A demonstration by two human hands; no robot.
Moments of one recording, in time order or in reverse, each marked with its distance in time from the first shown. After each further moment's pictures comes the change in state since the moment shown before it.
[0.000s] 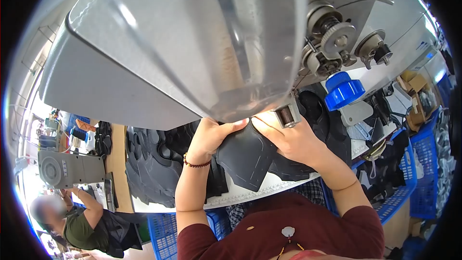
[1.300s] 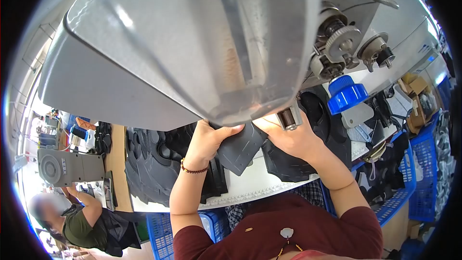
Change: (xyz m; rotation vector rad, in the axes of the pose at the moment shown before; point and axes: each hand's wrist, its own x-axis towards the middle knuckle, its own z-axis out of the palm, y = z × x) left_hand -0.013 0.006 0.002 -0.031 0.112 -0.049; right_hand 0.001 0.012 0.013 0.086 0.190 -0.008
